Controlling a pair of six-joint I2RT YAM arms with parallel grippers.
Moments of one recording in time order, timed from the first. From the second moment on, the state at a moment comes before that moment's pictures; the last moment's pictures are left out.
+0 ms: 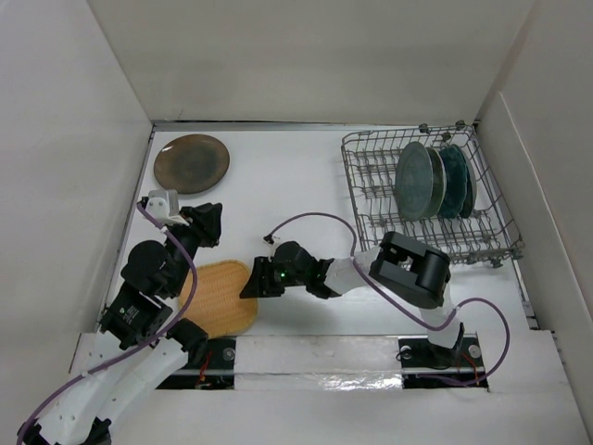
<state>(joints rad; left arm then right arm) -0.60 0.46 0.77 -0.28 -0.36 -0.34 1.12 2.01 0.98 0.53 -0.25 1.04</state>
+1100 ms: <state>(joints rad) -0.60 0.42 0.77 -0.28 -0.29 -0.34 0.53 1.31 1.43 -0.30 0.50 0.28</state>
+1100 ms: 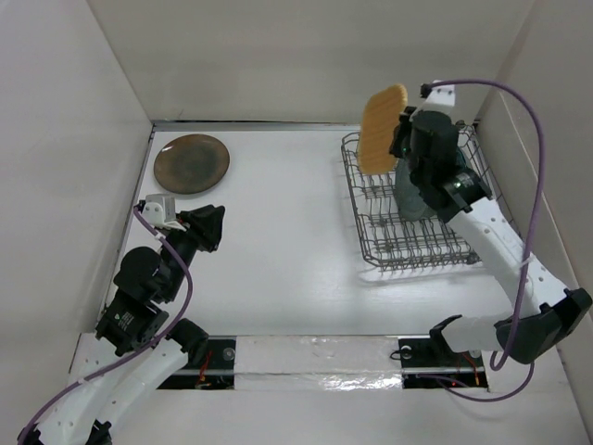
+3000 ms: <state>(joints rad) -0.60 0.46 0.77 -0.28 -0.27 -0.34 0.26 1.58 1.38 -0.55 0.45 0.13</state>
